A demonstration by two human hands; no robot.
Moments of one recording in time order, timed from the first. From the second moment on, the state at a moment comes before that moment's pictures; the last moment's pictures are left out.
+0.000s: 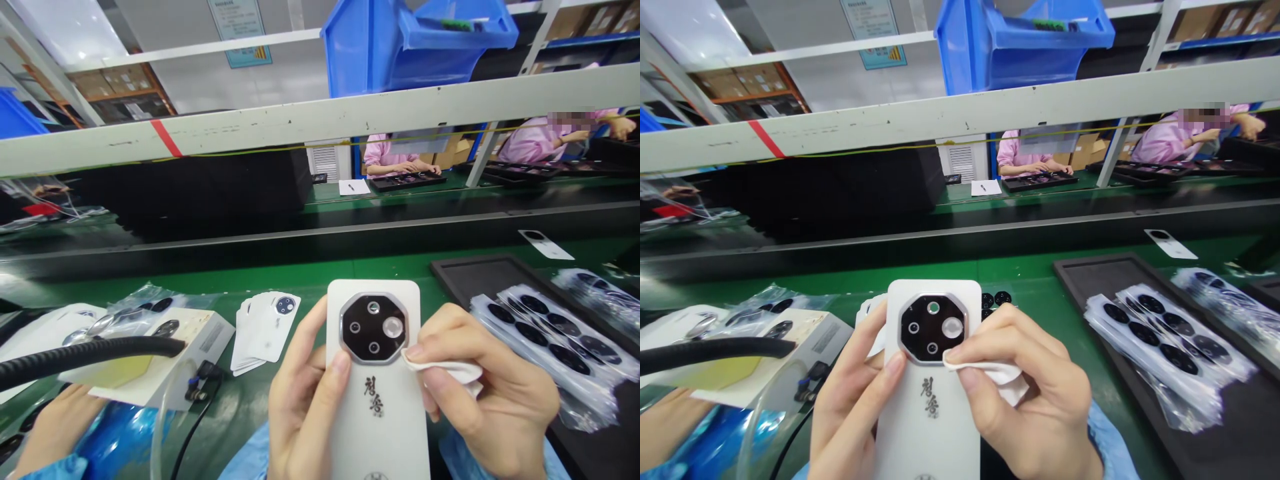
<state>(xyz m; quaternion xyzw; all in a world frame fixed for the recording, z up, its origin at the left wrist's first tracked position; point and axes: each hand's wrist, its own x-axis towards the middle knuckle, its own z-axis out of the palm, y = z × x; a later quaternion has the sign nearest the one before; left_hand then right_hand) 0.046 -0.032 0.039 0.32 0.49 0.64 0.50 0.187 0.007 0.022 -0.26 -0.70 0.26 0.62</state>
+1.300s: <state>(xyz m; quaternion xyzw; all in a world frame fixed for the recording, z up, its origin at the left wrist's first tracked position) 0.046 0.134 -0.176 0.71 0.64 0.24 0.18 0.241 0.135 -0.173 -0.42 -0.80 0.29 0.31</state>
